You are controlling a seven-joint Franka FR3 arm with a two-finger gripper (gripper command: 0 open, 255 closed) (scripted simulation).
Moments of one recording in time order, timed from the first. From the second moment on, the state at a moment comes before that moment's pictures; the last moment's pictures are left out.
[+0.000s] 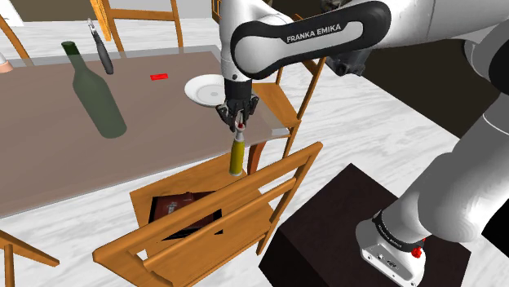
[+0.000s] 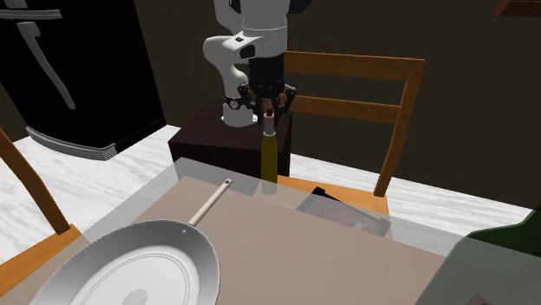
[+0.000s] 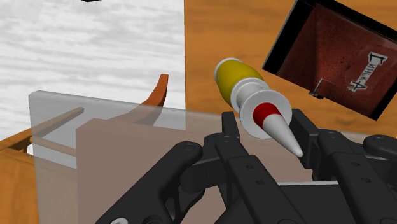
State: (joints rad) arm 0.15 0.13 0.28 -1.88 0.01 1.93 0.48
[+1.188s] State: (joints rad) arm 0.48 0.63 0.36 -0.94 -0.14 1.48 0.83
